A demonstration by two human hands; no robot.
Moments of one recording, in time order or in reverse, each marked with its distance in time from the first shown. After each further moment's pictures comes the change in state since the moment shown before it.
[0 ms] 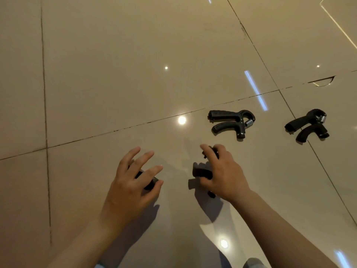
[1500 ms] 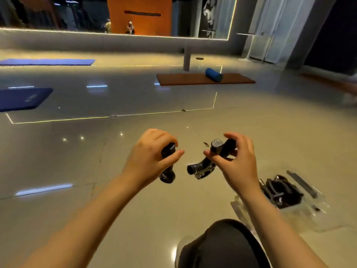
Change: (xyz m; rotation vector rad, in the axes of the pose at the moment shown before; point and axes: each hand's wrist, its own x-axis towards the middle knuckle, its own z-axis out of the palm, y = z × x) left_hand -0.539 0.763 -0.170 -0.629 -0.331 1.508; right_hand -1.107 -0.140 -0.069 0.279 1.673 1.177
